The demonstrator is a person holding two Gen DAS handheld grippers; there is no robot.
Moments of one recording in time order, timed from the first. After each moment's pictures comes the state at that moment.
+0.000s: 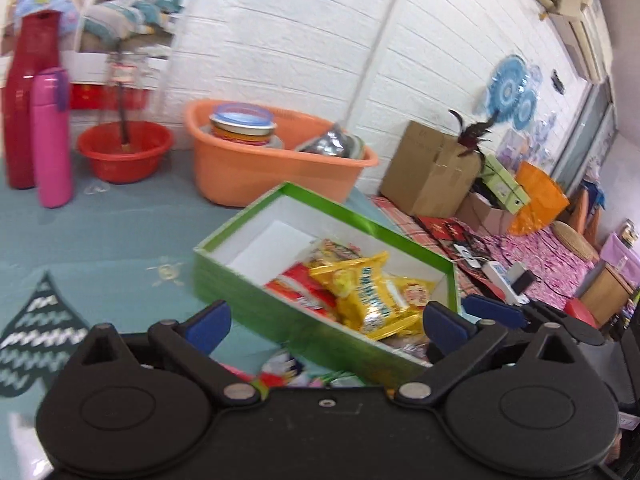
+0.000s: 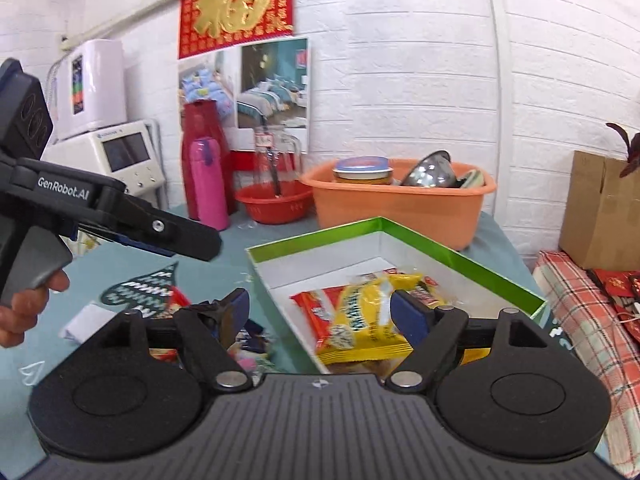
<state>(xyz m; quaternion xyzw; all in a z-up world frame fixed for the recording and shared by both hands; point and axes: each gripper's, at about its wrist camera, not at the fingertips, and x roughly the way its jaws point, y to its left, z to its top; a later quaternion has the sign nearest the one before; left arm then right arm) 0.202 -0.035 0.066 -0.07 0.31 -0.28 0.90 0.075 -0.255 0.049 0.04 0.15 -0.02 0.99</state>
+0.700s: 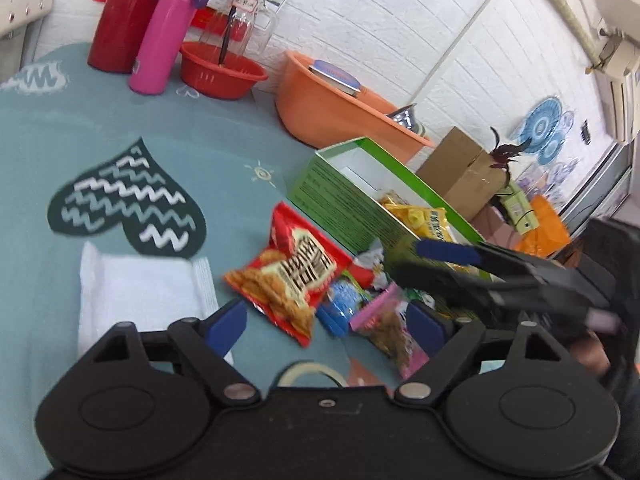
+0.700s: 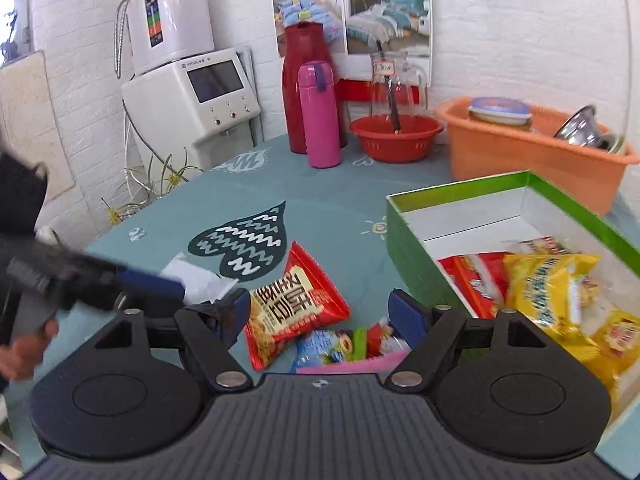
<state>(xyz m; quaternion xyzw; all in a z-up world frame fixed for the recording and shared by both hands) 0.155 0.072 0.003 -0.19 0.36 -0.26 0.87 0.160 -0.193 0.043 0.04 0.26 0.13 0.96</state>
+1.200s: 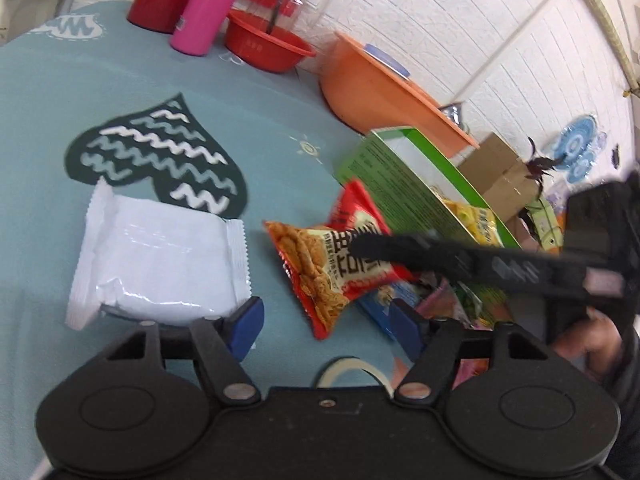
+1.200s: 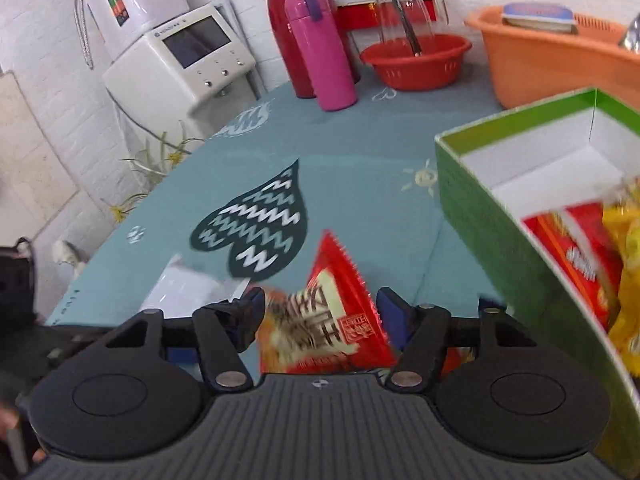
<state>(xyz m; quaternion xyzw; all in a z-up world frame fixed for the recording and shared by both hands) 0.174 0.083 -0.031 -0.21 0.38 -0.21 0.87 0.218 -0.177 0.016 0.12 0.35 0.16 0.91</state>
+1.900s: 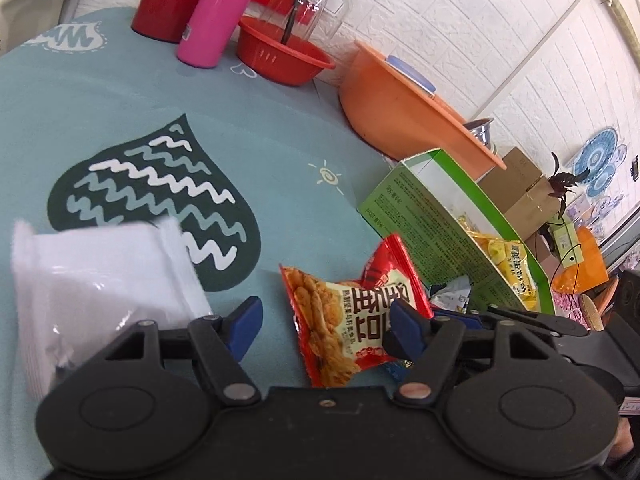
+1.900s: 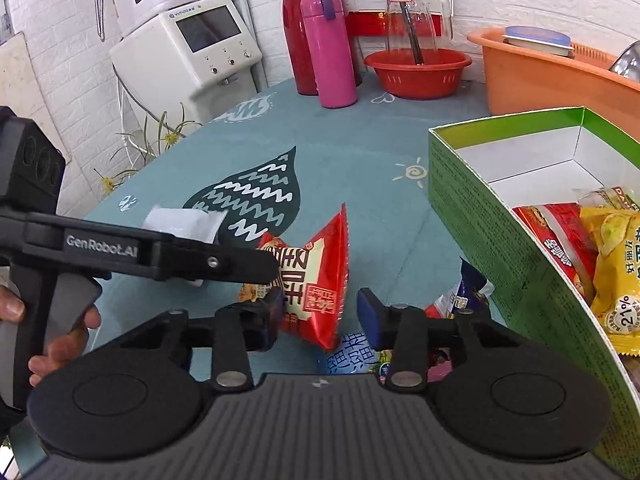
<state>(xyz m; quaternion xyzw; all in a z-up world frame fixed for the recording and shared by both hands) 0.220 0.074 -0.037 -0.21 0.39 -0.19 0.88 0.203 -0.167 0.007 0.05 0.33 0.14 0.93</state>
